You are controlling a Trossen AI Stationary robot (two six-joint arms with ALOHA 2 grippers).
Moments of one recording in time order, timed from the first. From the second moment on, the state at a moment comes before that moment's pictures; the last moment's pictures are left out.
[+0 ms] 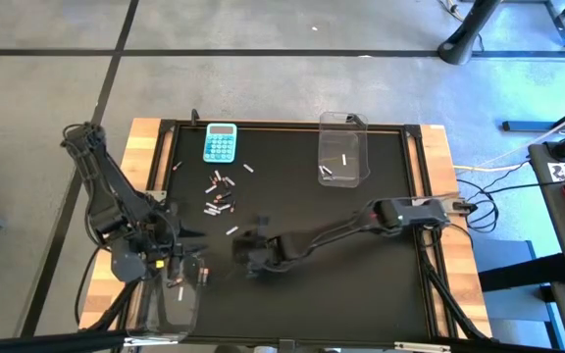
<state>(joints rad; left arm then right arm) -1.01 1.00 0.87 -0.70 -1.01 -0.99 0.31 2.45 2.16 -0.68 0.62 0.10</state>
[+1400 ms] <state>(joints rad) -0.59 2.15 1.50 -1.34 0.19 -0.10 0.79 2.00 1.48 -1.20 1.05 1.30</state>
